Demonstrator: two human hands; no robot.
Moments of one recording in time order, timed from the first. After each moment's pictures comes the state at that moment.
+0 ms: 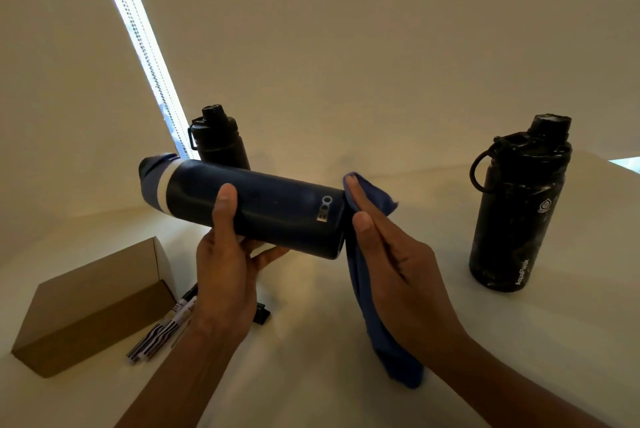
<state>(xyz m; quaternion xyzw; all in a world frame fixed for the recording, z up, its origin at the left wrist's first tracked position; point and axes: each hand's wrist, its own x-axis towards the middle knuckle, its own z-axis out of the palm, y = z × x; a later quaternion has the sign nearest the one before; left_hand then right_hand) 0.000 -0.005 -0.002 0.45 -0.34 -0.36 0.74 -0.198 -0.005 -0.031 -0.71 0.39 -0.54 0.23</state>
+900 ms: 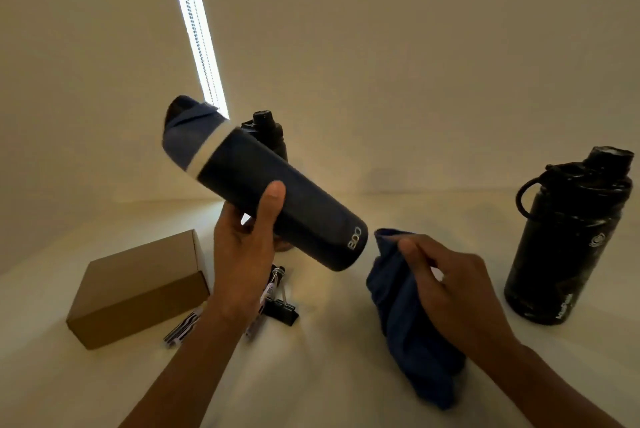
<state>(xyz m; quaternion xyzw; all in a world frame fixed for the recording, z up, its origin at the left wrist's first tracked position) 0.028 0.003 0.016 0.49 -0.44 -0.24 0.72 -0.222 -0.055 -0.047 -0.76 0.43 -0.42 0.23</state>
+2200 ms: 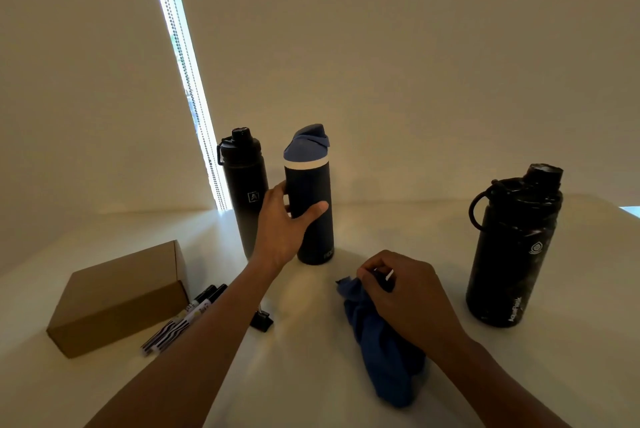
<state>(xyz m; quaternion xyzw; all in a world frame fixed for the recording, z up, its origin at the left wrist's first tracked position) 0.009 -0.105 -0.004 0.61 -0.54 -0.15 0.56 -0.222 -0.073 -0.055 -0.78 0.46 -0.40 0.16</state>
